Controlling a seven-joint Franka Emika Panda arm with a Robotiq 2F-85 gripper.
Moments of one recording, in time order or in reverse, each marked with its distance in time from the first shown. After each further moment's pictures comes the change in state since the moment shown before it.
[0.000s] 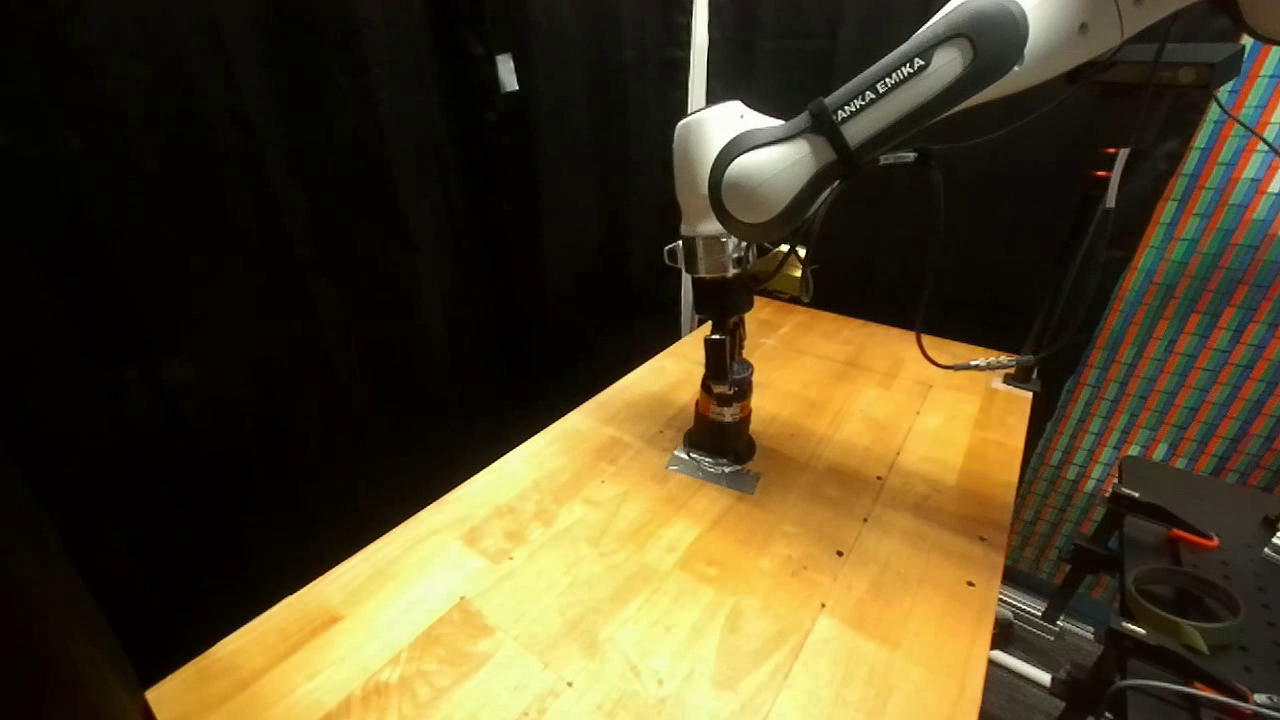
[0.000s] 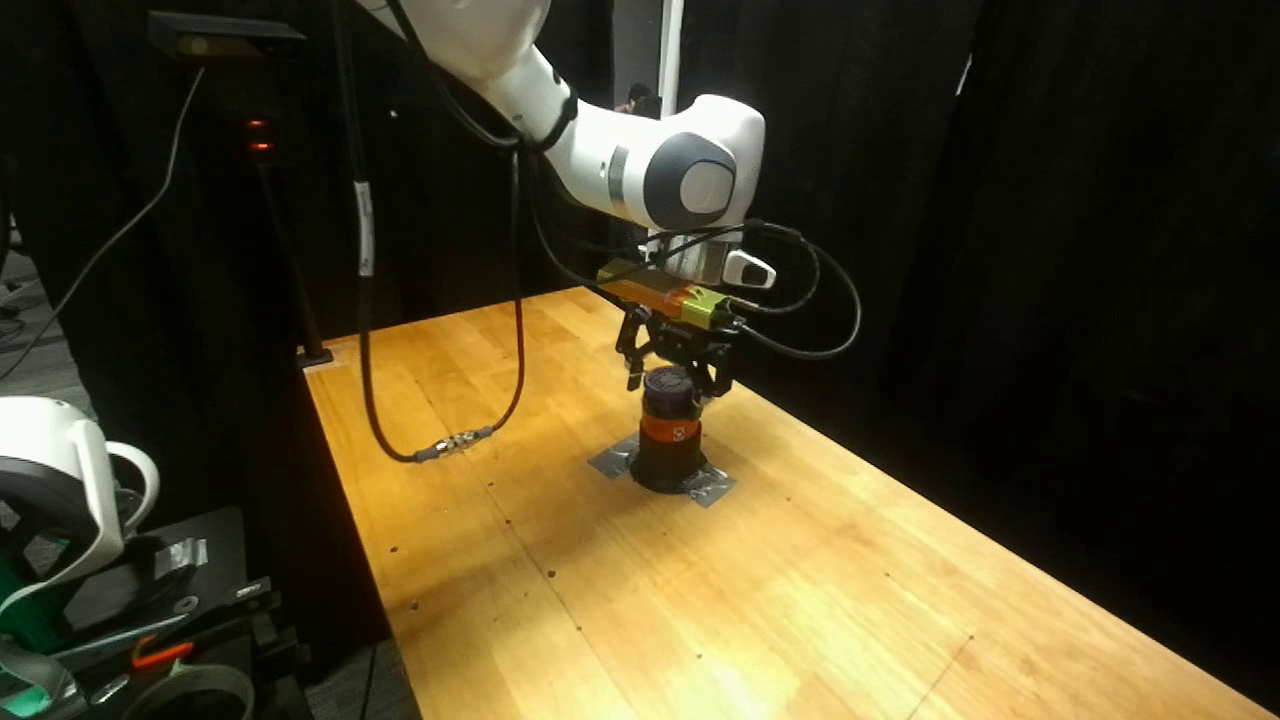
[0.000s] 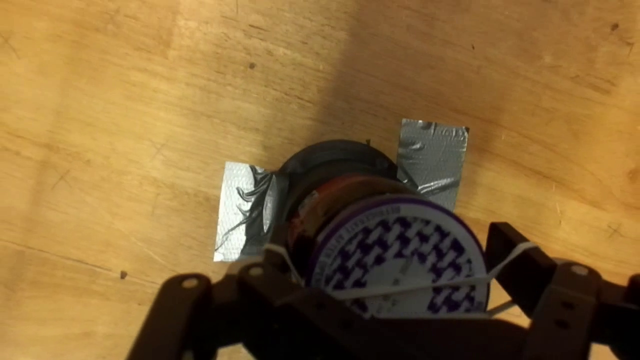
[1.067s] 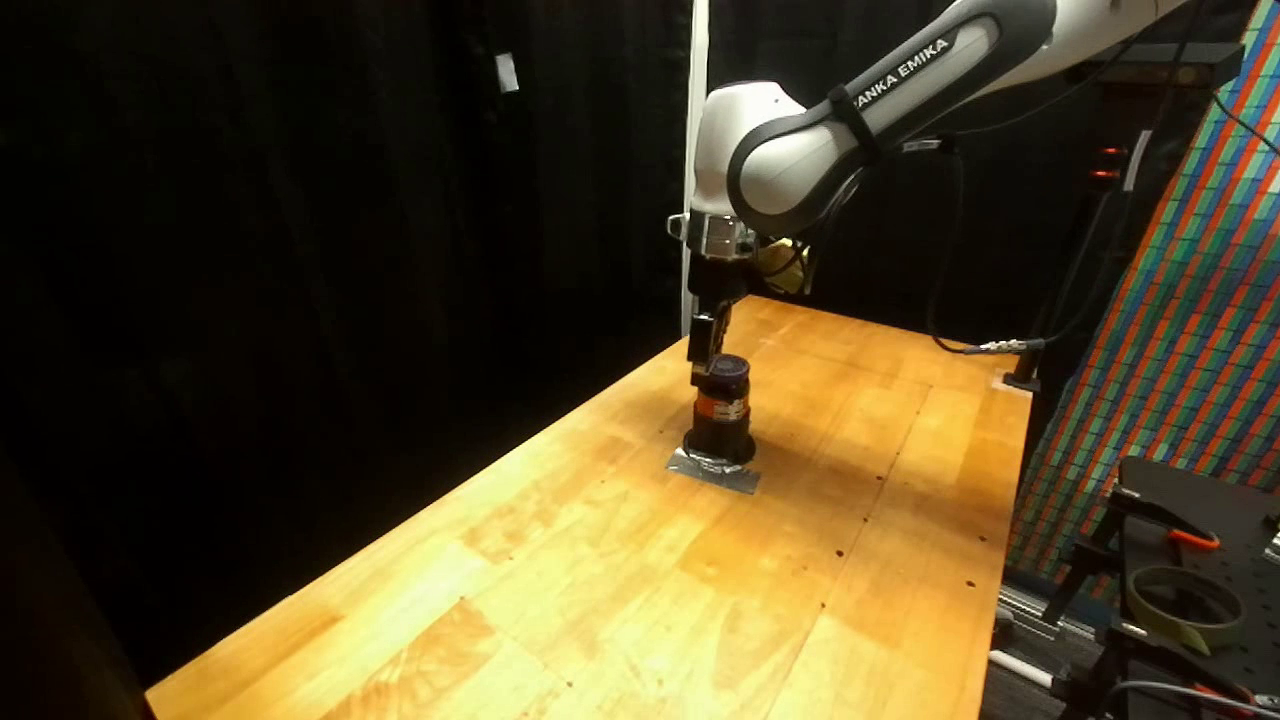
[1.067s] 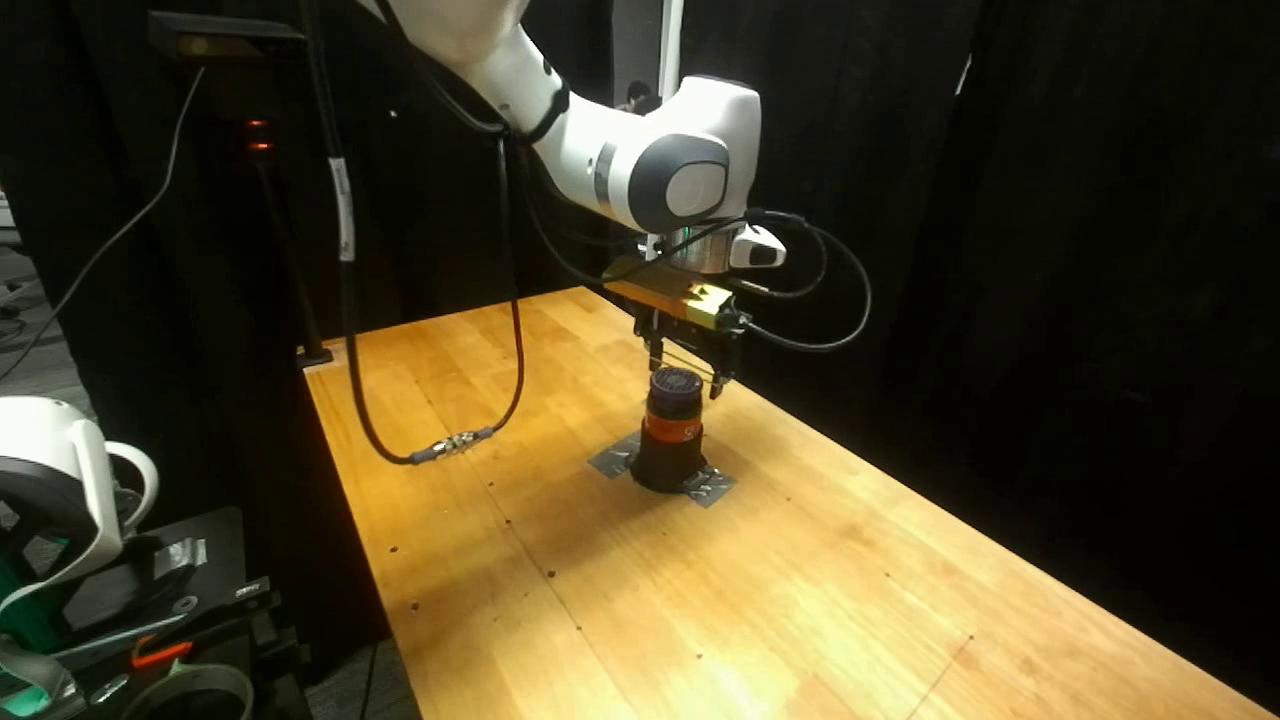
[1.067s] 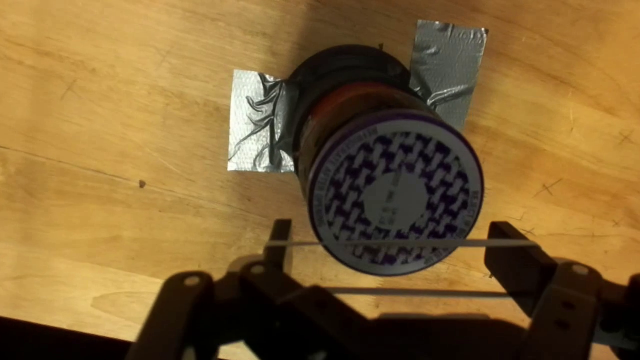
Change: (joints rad) arm -0.012 -0.061 -0.002 -0.099 0.053 0.253 -0.027
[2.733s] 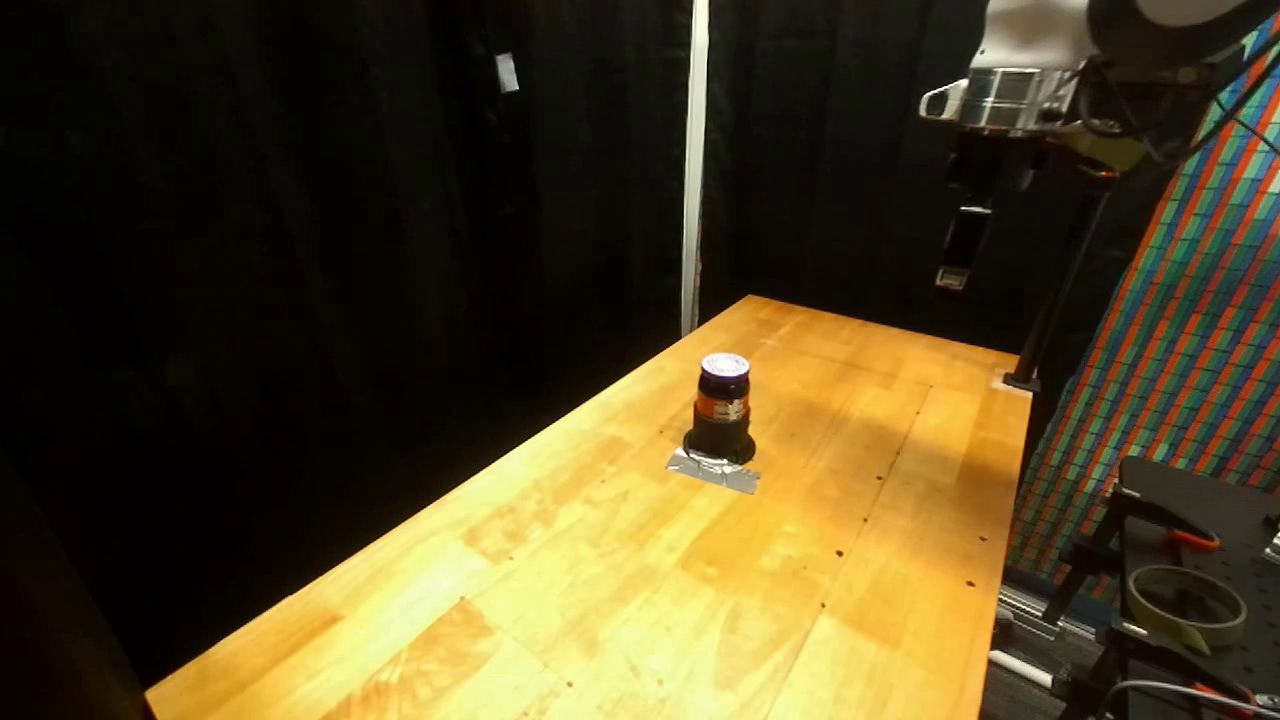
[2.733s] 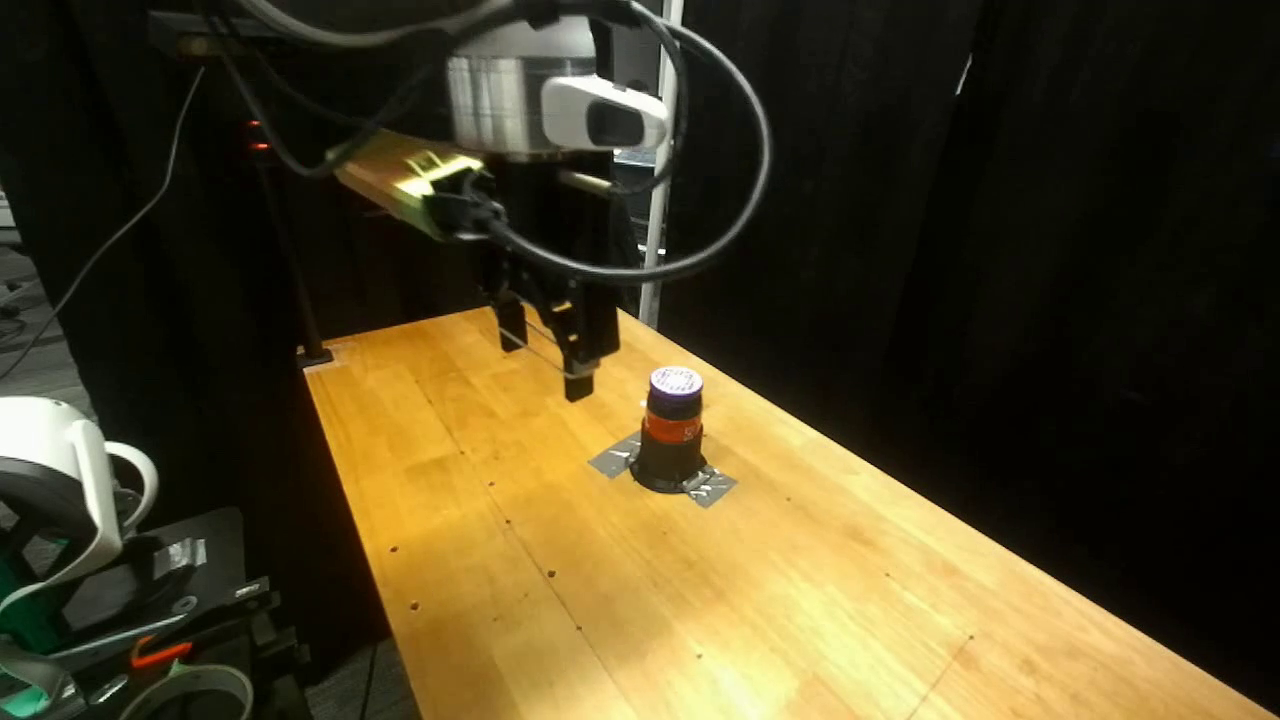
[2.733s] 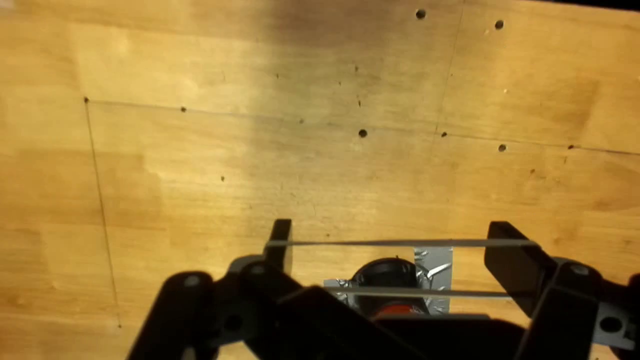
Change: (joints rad) arm -0.053 -0.884 -0.094 -0.838 -0.014 -0.041 0.081
